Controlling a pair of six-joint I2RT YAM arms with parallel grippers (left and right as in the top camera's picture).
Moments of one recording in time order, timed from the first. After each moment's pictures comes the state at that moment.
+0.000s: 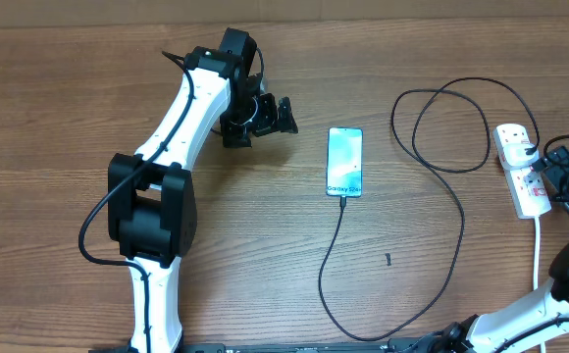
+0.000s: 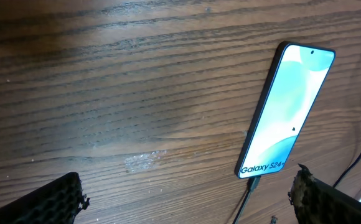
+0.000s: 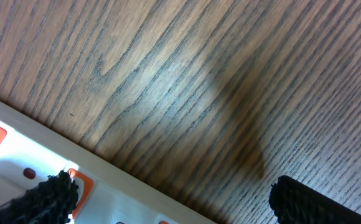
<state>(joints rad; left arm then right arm) -0.29 2.22 1.92 -1.15 0.39 -0.41 -0.71 1.94 1.26 -0.57 -0.04 0.31</state>
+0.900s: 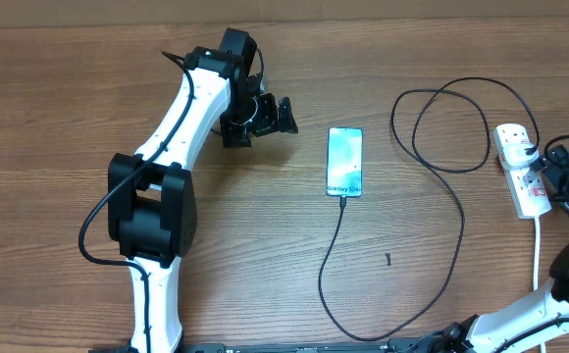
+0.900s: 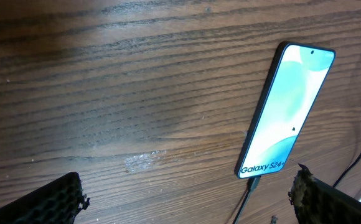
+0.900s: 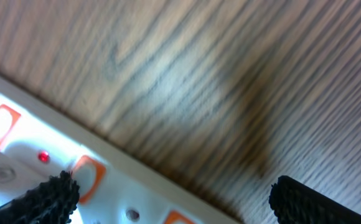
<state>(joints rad) -0.29 2.22 1.92 -1.15 0.39 -0.41 -0.71 1.94 1.26 -0.60 -0.09 0.28</state>
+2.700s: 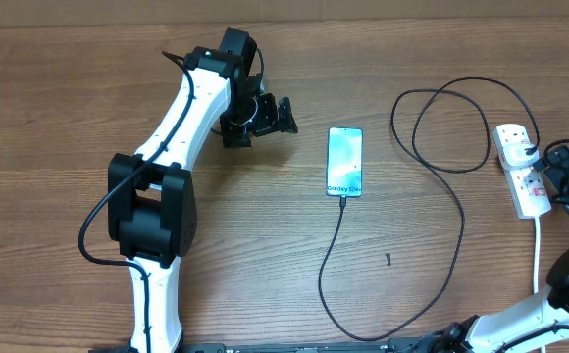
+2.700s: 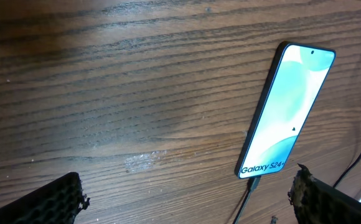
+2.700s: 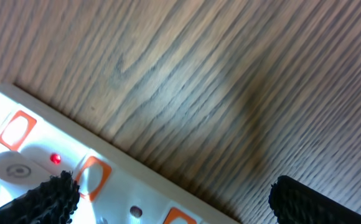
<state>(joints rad) -0.29 2.22 1.92 -1.15 0.39 -0.41 -0.71 1.89 1.20 -0.51 -0.08 0.31</state>
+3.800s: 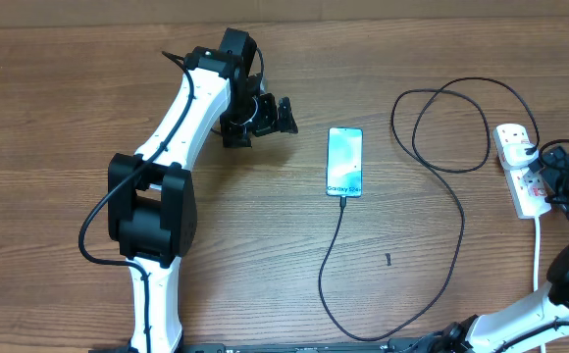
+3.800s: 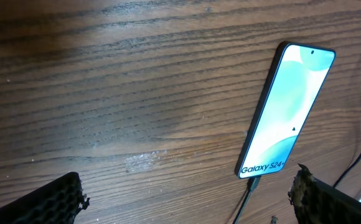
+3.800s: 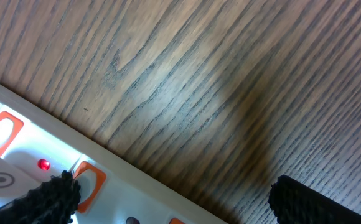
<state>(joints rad) -0.29 2.22 1.92 -1.15 0.39 -0.41 -0.70 1.91 1.20 -0.49 -0.06 0.31</state>
